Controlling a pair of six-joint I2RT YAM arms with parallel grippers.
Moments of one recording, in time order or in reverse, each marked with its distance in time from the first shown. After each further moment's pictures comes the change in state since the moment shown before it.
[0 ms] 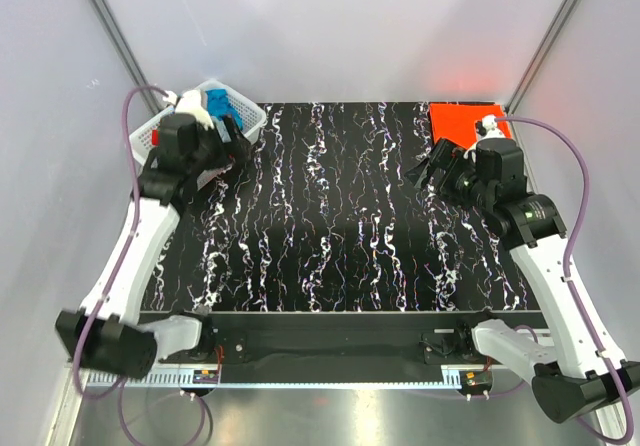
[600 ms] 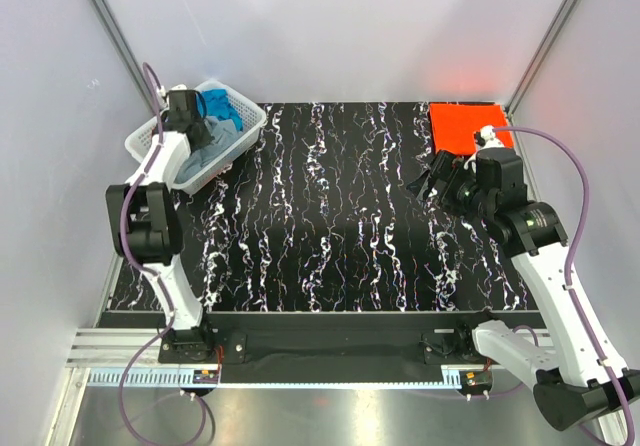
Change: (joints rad) left arm 0.254 0.734 0.351 0.054 -0.245 -0.015; right arm 0.000 -0.048 -0.053 -0.042 -0.002 -0.027
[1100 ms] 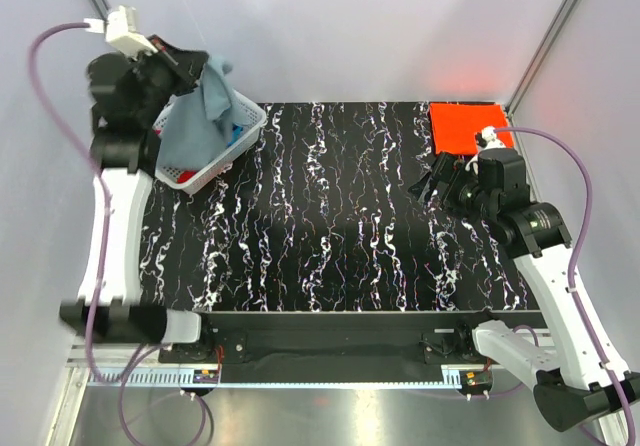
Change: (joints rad) left arm -0.041 -0.476 0.129 0.132 0.449 -0.143; right arm 0.000 -0.003 0.024 -0.053 0.002 -0.012
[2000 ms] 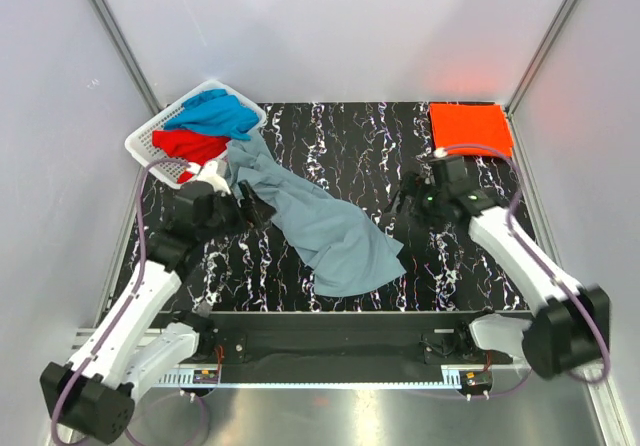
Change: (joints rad) left arm -0.378 -0.578 -0.936 -0.163 -0.092 -0.111; right arm 0.017 0.221 -0.251 0.211 -0.084 0.046
